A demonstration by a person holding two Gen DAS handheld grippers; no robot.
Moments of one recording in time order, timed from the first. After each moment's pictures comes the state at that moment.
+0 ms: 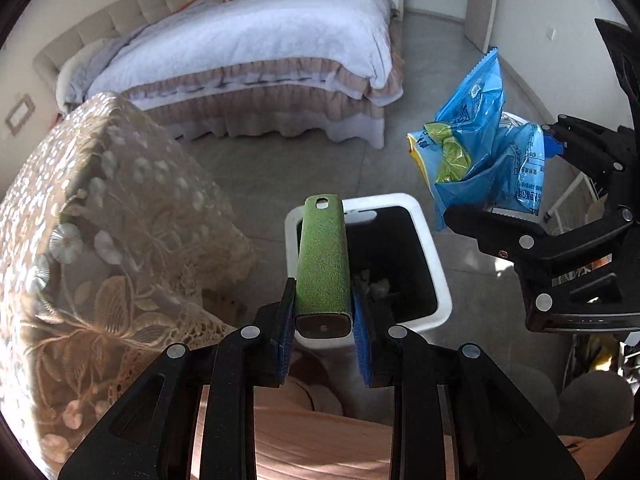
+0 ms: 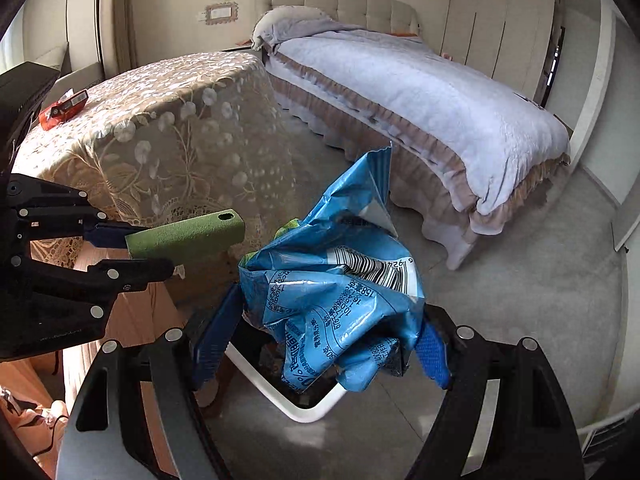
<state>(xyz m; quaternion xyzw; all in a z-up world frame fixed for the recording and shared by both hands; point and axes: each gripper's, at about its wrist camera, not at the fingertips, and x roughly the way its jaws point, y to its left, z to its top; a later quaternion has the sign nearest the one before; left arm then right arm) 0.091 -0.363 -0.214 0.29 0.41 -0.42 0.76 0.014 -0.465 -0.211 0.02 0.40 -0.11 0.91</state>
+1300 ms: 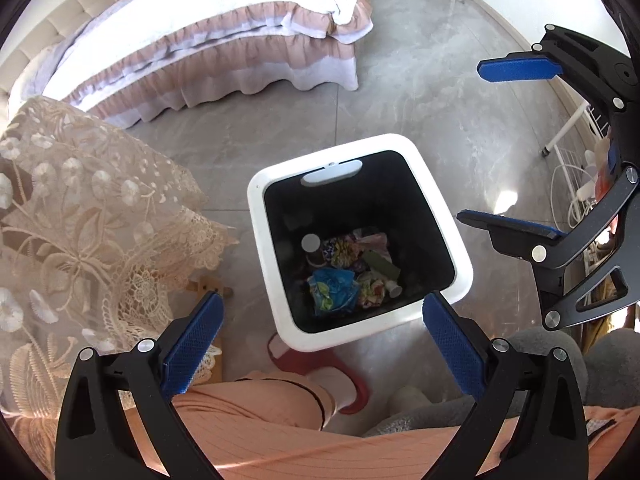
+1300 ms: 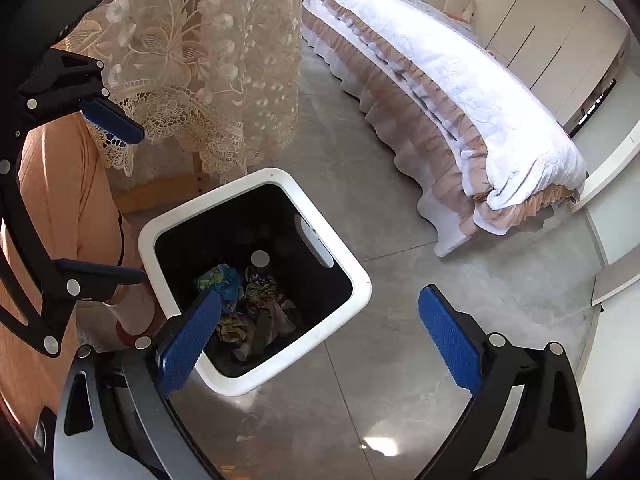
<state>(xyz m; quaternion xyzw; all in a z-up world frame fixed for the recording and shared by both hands) 0.104 -0.402 -0.270 0.37 0.44 -0.44 0.69 0.036 -0.477 -0.276 -0.11 0.48 -0.08 0.87</state>
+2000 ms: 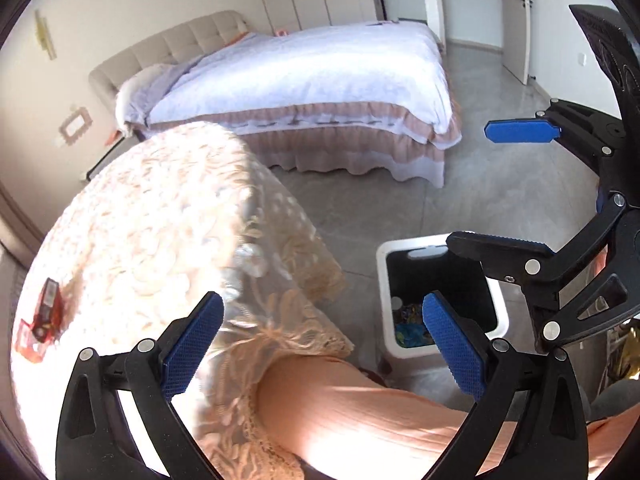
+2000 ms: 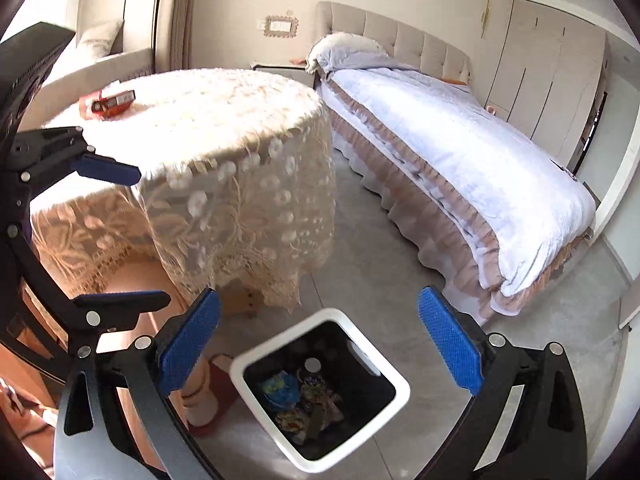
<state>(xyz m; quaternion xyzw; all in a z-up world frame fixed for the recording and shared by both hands) 0.129 -0.286 -0.142 0.27 0.32 -0.35 0.84 0.071 -0.411 -0.150 -0.05 0.33 -0.02 0.94</state>
